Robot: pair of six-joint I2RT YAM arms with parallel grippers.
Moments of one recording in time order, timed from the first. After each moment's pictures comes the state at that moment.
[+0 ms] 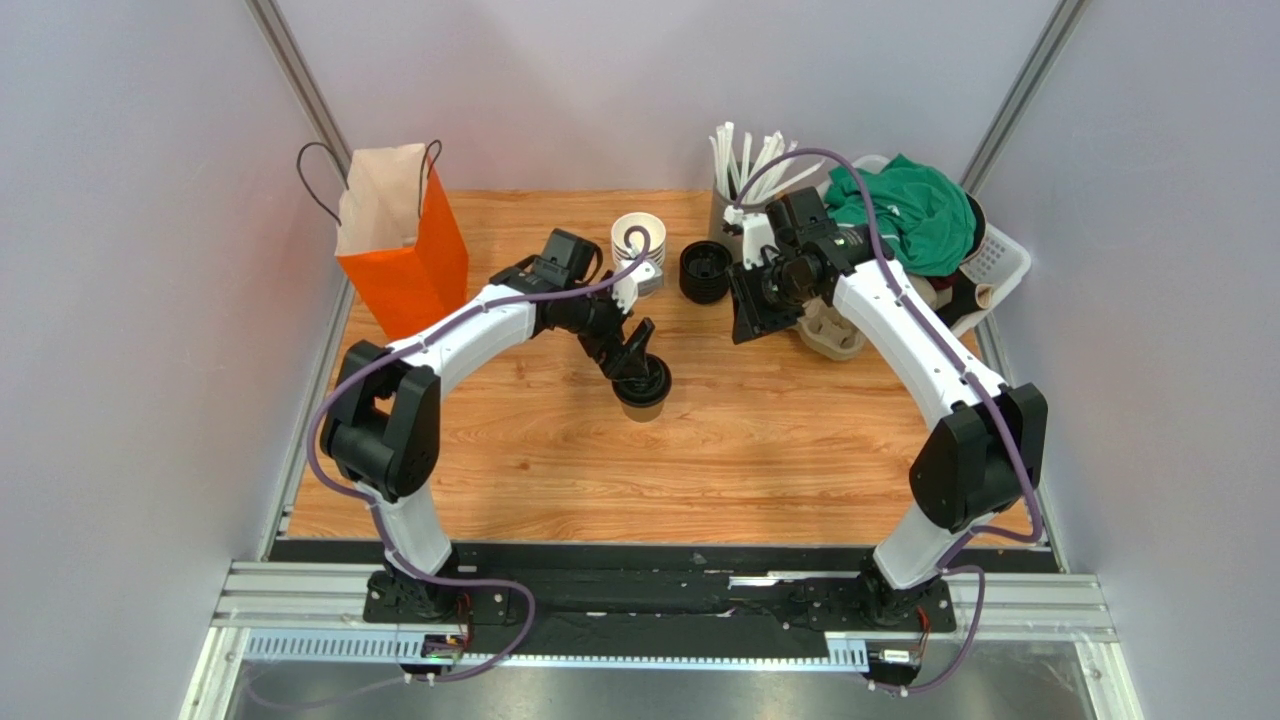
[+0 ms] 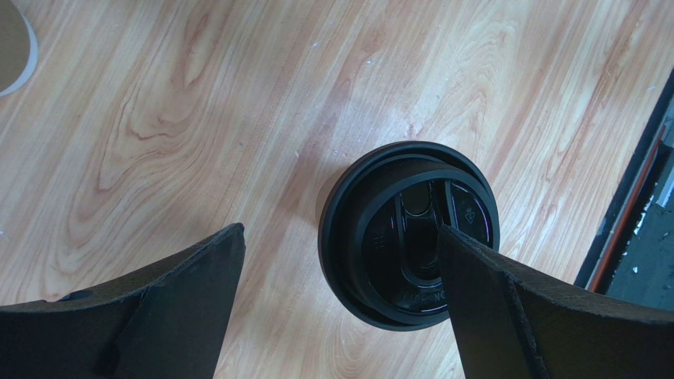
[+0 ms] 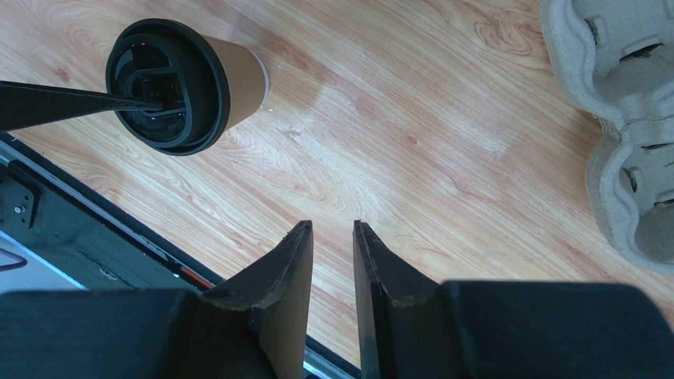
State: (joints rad) left arm -0.48 1.78 1.34 -0.51 0.60 0.36; right arm 0.38 1.66 1.58 -0.98 -0.28 -0.01
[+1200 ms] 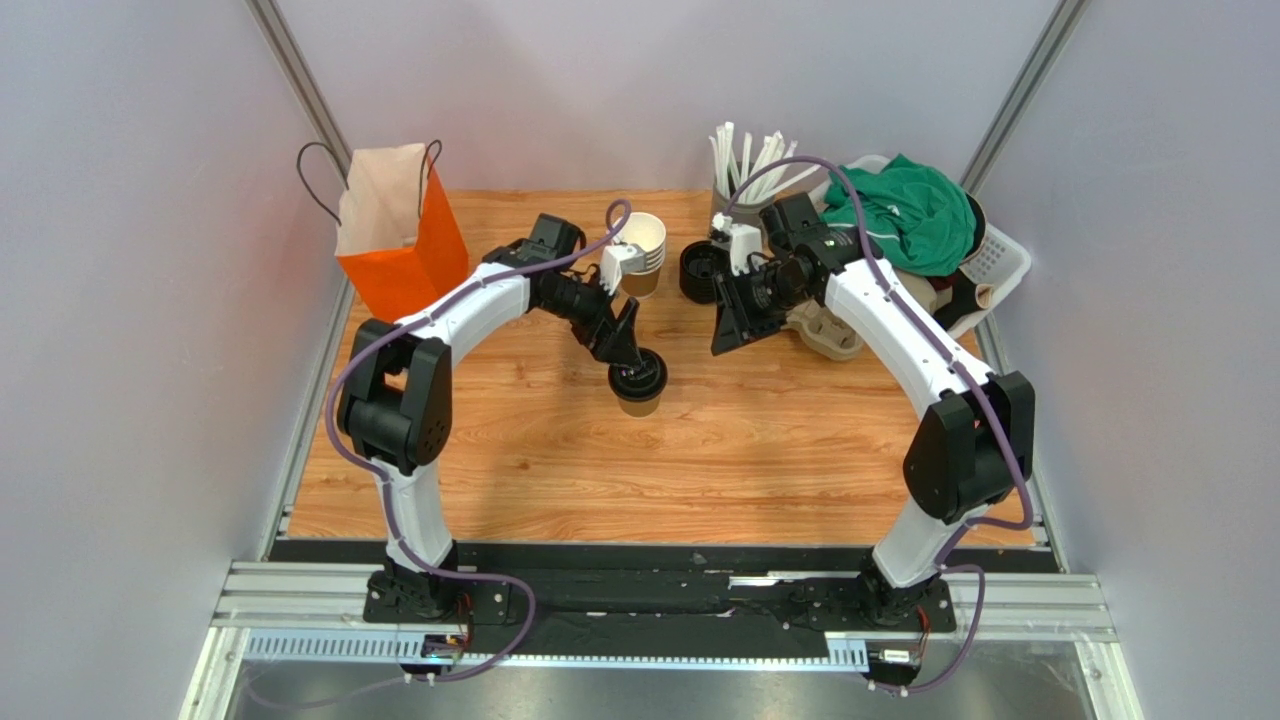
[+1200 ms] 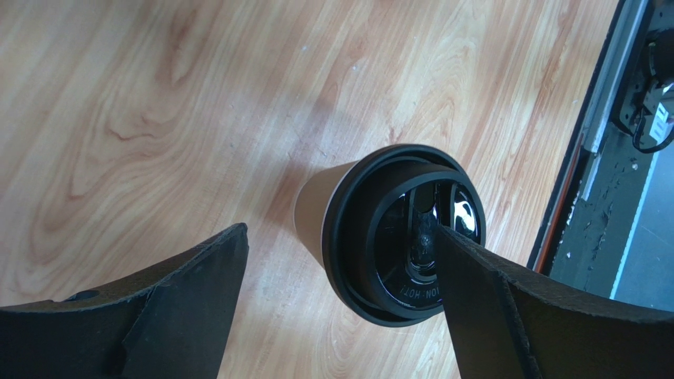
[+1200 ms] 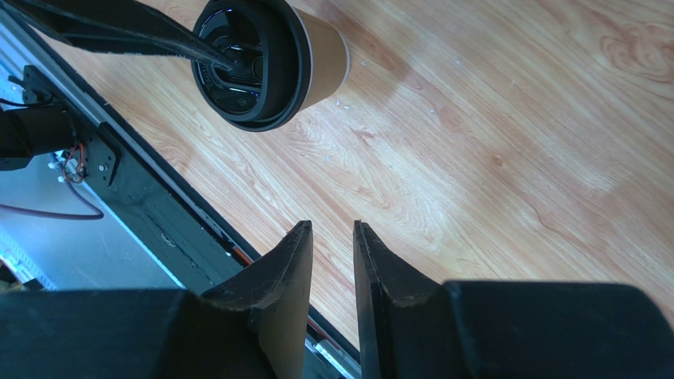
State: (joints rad) left arm -0.39 1.90 1.46 -0.62 0.80 0.35; right arm 0.38 1.69 1.56 -0.96 -0.49 -0.02
